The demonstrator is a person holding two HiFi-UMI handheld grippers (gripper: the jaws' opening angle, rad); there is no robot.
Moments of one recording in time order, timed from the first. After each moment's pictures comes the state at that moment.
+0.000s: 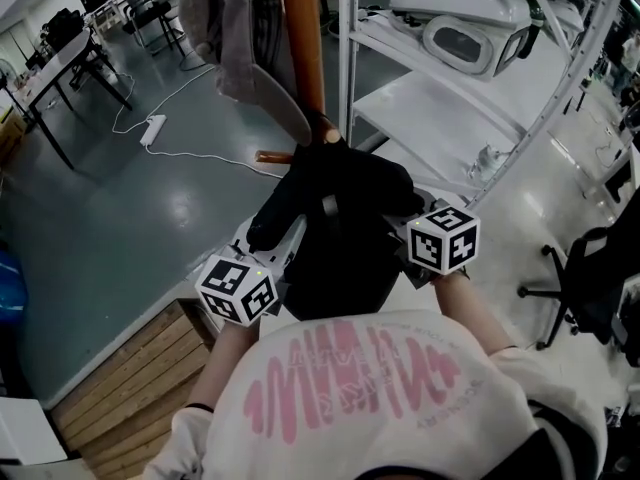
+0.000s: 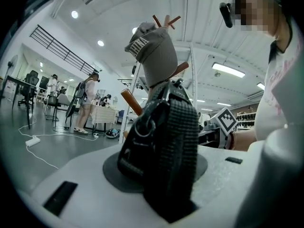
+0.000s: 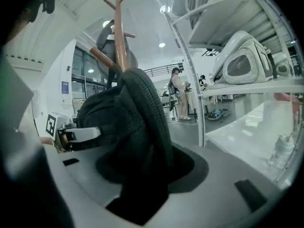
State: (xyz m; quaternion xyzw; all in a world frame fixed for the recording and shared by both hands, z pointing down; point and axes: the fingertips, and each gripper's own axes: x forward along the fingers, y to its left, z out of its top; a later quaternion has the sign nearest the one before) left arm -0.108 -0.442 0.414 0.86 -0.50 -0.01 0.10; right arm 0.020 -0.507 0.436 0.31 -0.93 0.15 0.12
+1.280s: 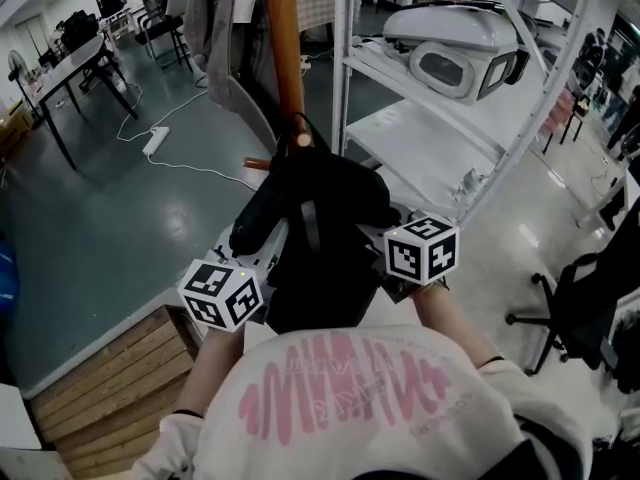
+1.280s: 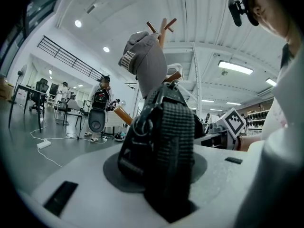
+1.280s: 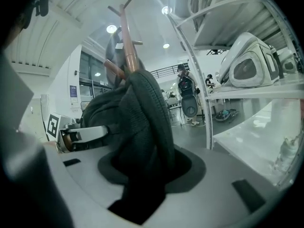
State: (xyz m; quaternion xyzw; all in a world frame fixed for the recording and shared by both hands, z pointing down) left arm -0.095 -0.426 0.382 0.83 -0.55 -0.02 0.09; right arm 0.020 -0.484 0.409 0.27 -0.95 0.16 0.10
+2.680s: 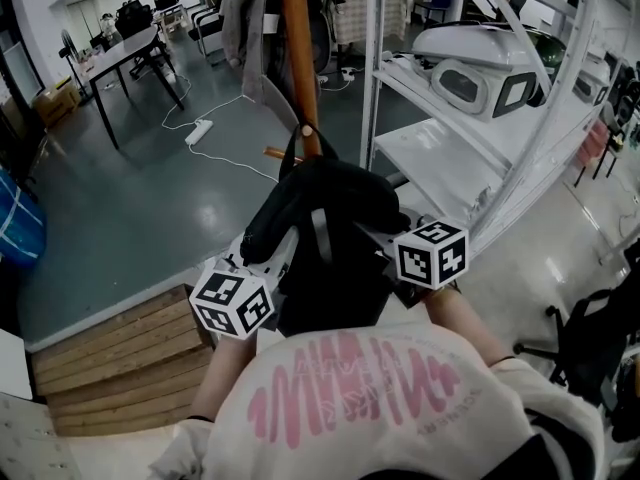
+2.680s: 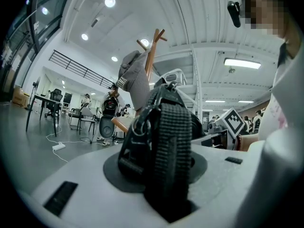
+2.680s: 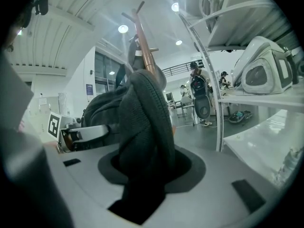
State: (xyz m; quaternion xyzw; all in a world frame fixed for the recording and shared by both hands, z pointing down) left arm -0.060 -0.359 0.354 0.78 -0.62 -0.03 0.07; right arm 0.043 -0.436 0.381 0.18 -0.97 0.13 0.12
